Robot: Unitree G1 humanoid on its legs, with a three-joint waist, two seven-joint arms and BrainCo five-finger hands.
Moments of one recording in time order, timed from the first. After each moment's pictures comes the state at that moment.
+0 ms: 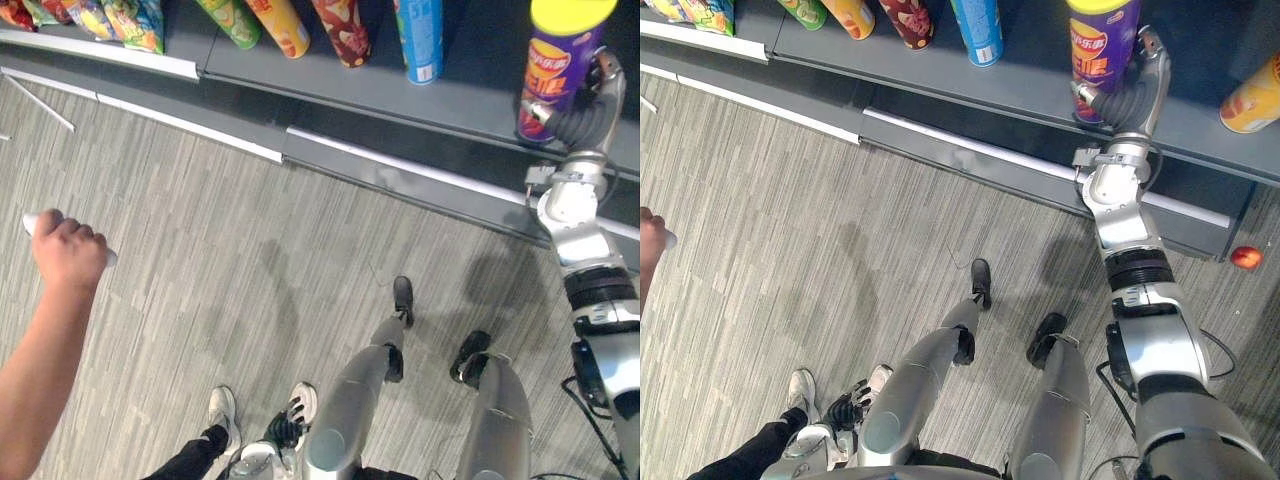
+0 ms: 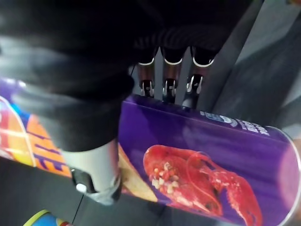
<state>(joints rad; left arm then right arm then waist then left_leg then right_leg) 0.09 0.22 -0.35 0.78 -0.51 -0.04 -0.02 -0.93 -0.60 0.09 0.68 -0.15 -0.31 -0.60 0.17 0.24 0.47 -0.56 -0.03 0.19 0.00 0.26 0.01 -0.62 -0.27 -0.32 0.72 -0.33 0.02</state>
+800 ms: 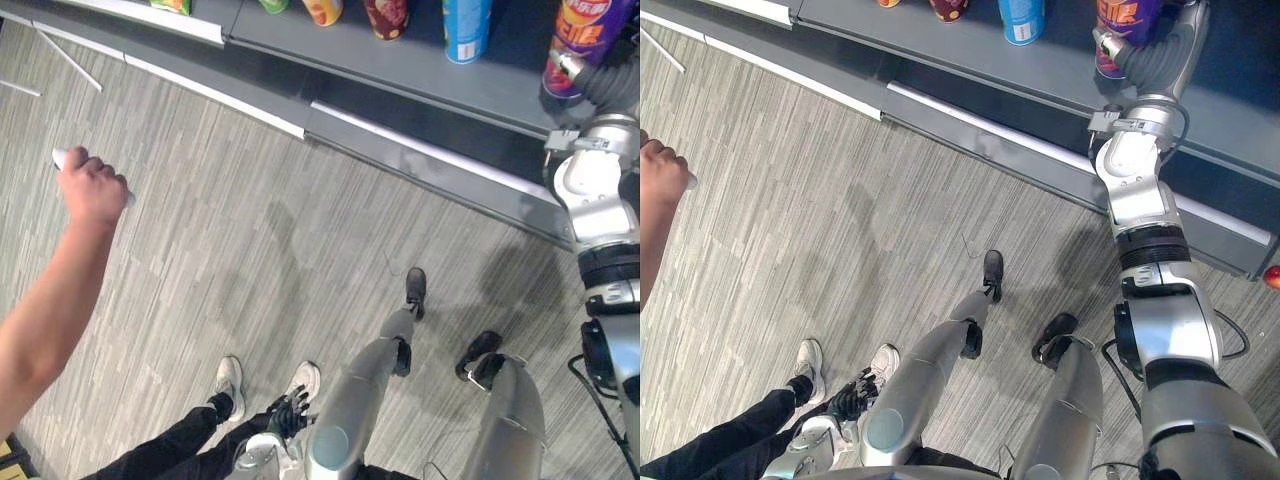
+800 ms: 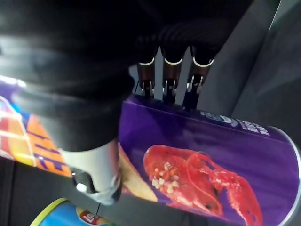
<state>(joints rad) 0.09 0.21 -0.35 0.72 -0.54 -0.05 -0.01 -1.04 -0.62 0.10 0.70 -0.15 -0.33 -0.65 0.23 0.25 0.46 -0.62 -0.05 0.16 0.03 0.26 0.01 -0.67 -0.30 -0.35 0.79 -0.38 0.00</state>
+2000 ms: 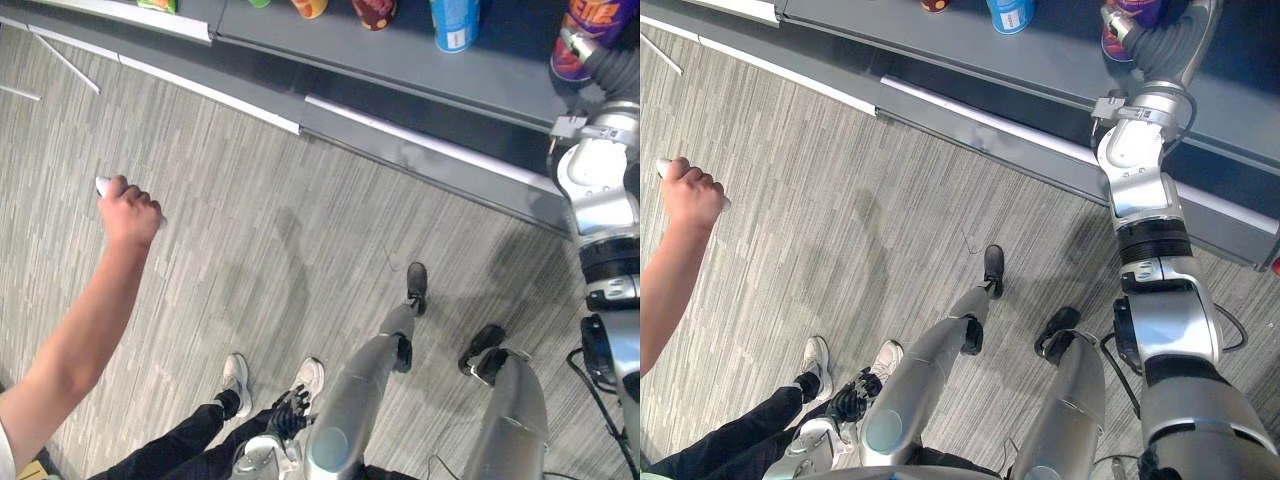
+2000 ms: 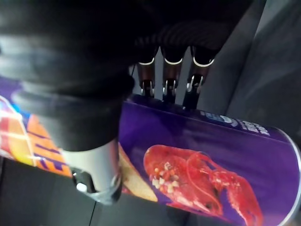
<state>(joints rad) 0.11 0.20 -0.33 0.71 -0.55 -0.07 -0.03 -1.06 -0.62 0.08 0.67 -0.15 -0.33 -0.67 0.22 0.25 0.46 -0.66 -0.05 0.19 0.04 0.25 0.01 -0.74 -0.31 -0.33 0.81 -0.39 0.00</state>
